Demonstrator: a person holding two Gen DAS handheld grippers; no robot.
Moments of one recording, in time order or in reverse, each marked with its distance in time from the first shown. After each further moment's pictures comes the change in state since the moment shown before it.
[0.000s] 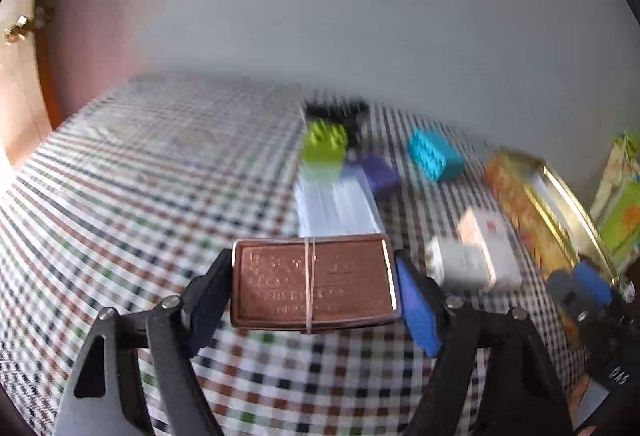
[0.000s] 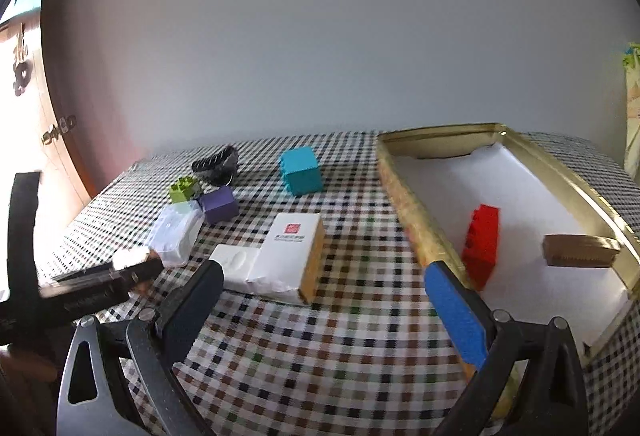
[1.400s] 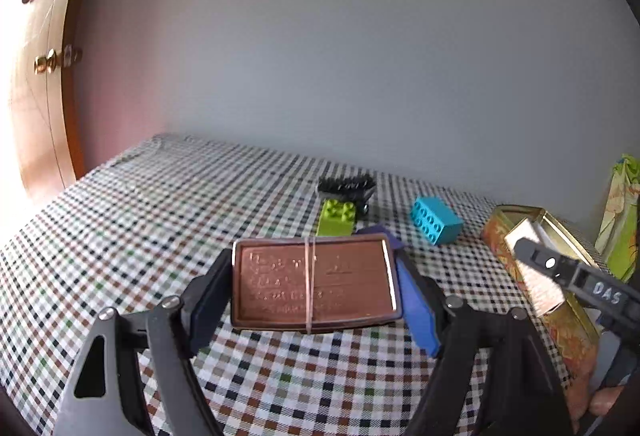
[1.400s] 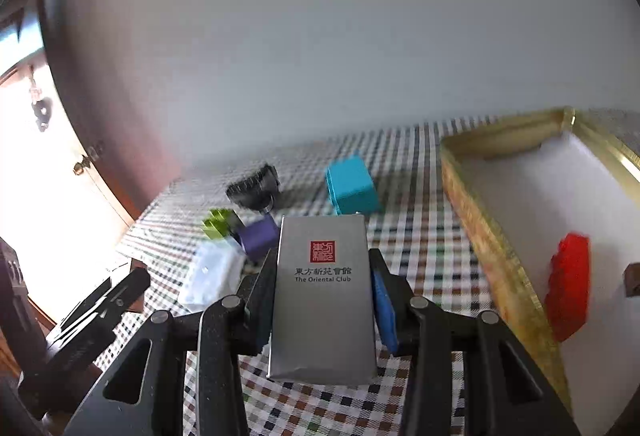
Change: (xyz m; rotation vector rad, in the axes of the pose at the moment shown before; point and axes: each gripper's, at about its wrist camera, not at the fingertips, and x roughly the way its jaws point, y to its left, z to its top) left arm -0.027 0.004 0.006 0.007 -0.232 0.023; right arm 0.015 -0.010 0.037 0.077 -0.024 0.206
